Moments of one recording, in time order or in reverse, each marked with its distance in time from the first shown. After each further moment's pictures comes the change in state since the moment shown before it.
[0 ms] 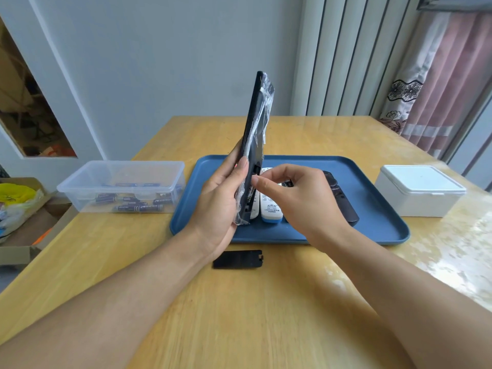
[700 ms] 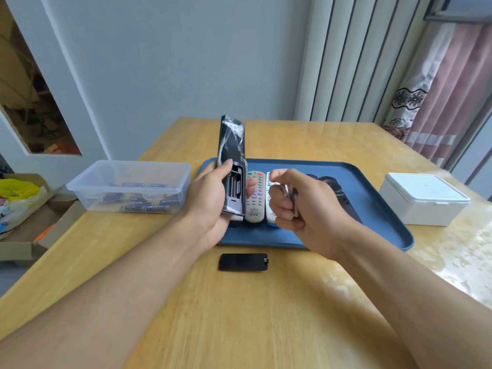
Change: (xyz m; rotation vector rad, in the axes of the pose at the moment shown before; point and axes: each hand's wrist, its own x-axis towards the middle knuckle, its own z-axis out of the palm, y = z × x) left_hand 0.007 0.023 -0.007 -0.103 0.359 -0.183; right_hand 0.001 -0.012 0.001 0.595 -0.247 0.340
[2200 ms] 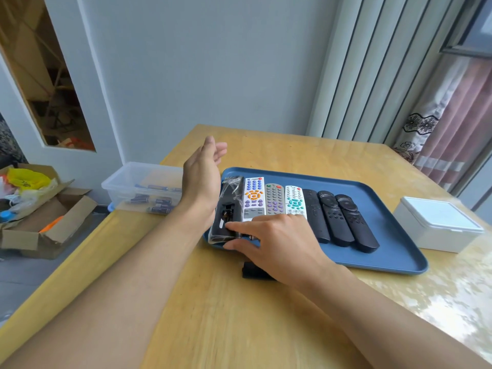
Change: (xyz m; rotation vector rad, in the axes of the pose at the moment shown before) left_hand 0.030 0.038 -0.034 0.286 0.185 0.304; right_hand 0.011 0.052 0.040 -1.398 -0.013 -0.915
